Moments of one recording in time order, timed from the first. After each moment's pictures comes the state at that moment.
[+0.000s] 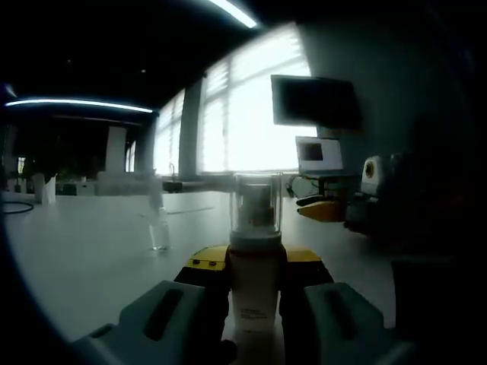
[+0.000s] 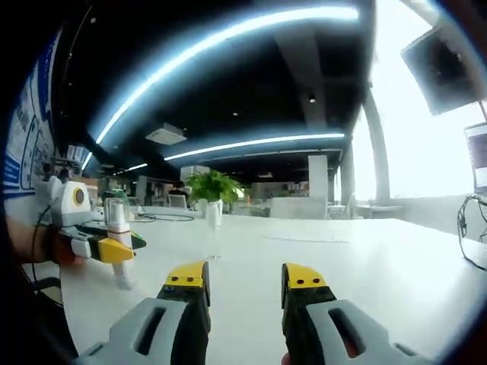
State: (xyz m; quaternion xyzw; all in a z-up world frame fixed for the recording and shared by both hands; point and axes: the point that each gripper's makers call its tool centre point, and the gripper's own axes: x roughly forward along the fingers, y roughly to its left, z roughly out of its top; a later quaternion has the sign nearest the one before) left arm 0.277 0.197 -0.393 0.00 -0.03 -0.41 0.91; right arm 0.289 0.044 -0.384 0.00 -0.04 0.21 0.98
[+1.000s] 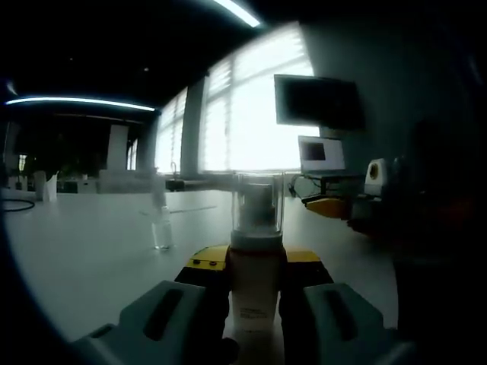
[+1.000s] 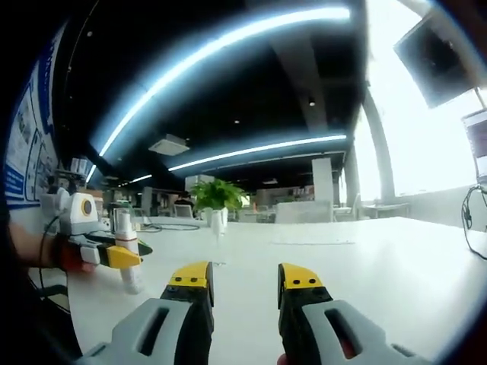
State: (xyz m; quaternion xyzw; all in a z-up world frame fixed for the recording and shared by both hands) left arm 0.281 0.200 -0.393 -0.01 -0.02 -0.41 0.91; right arm 0.286 0.038 -0.380 0.03 -0.06 0.23 0.97
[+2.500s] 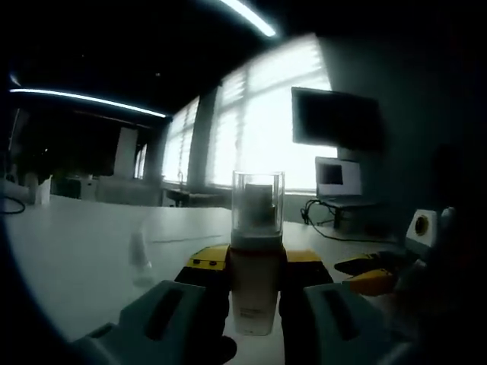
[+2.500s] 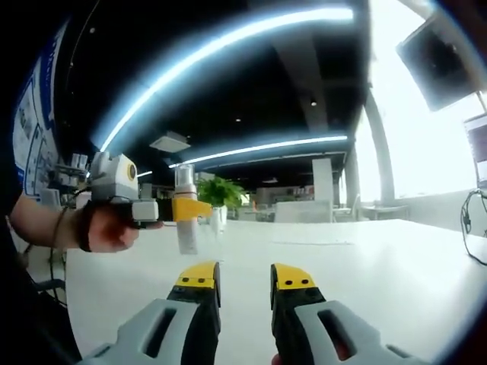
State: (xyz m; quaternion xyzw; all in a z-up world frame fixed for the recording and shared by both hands) left arm 0.368 0.137 -0.333 -0.05 -0.04 -0.37 0.92; right arm 0.289 0.035 -0.384 0.01 -0.05 0.23 0.97
